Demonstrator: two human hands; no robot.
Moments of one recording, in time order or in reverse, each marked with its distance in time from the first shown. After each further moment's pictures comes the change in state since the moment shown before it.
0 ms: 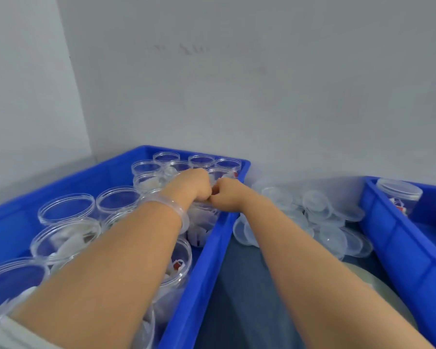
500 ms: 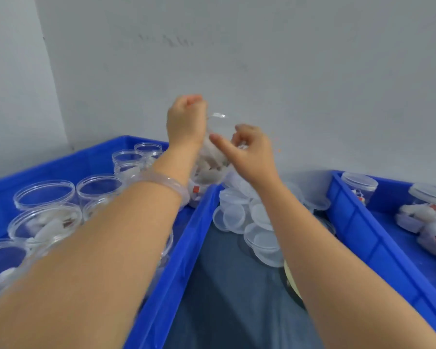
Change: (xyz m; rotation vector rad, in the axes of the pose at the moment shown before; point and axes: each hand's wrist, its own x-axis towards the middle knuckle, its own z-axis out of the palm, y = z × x) left_hand -0.032 0.044 -0.065 -1.403 0.663 0.027; right_hand -0.067 -0.014 -0.053 0.357 0.831 -0.206
